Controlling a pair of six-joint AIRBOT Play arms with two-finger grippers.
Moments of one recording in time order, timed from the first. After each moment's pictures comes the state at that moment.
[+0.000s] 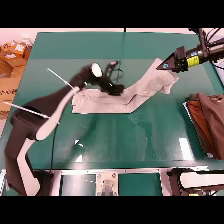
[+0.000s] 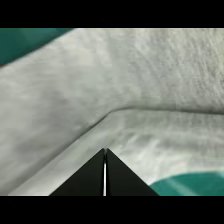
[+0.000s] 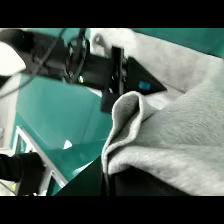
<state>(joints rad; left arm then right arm) -0.48 -1.97 1.86 1.02 -1.12 -1.47 -0.15 -1.52 1.70 -0.65 1.65 1.34</state>
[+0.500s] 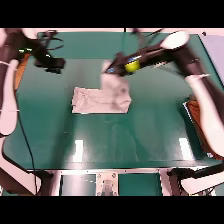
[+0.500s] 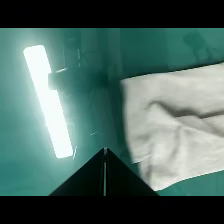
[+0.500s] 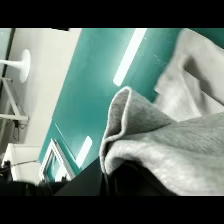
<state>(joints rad) -0.02 -1.81 2.05 1.44 -1.57 -1.46 0.40 -1.67 1.70 -0.59 1.16 1.43</state>
